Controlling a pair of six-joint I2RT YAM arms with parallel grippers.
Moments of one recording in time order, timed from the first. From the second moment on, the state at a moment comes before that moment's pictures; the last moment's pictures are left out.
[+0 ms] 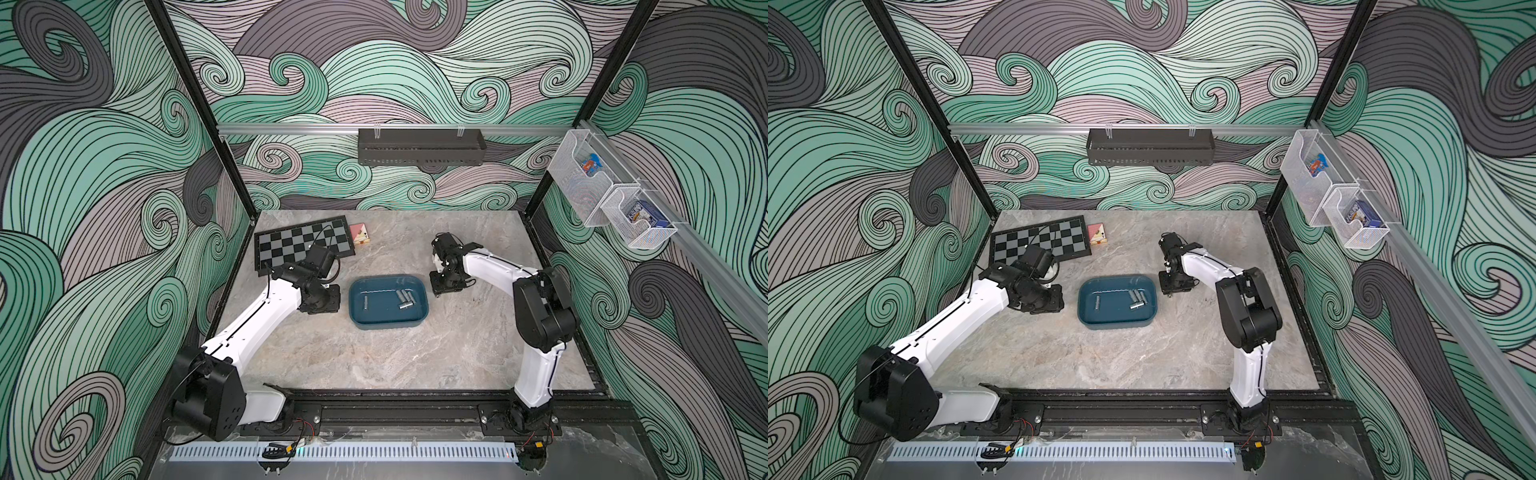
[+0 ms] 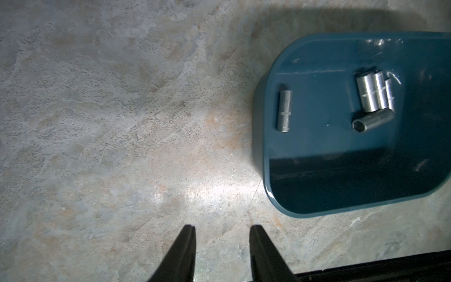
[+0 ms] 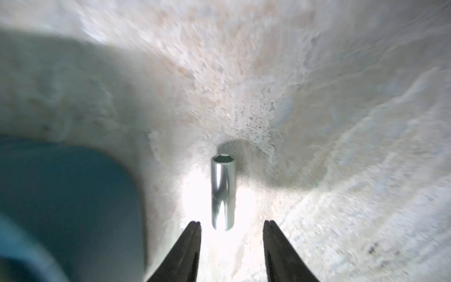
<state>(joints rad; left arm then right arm) -0.37 1.33 1.08 -1.01 0.04 -0.39 0.39 1.89 1.35 -0.82 0.02 0.25</state>
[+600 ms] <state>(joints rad) -0.64 1.78 1.44 -1.08 -0.11 -0.56 0.36 1.73 1.31 -0.81 -0.01 0.27</state>
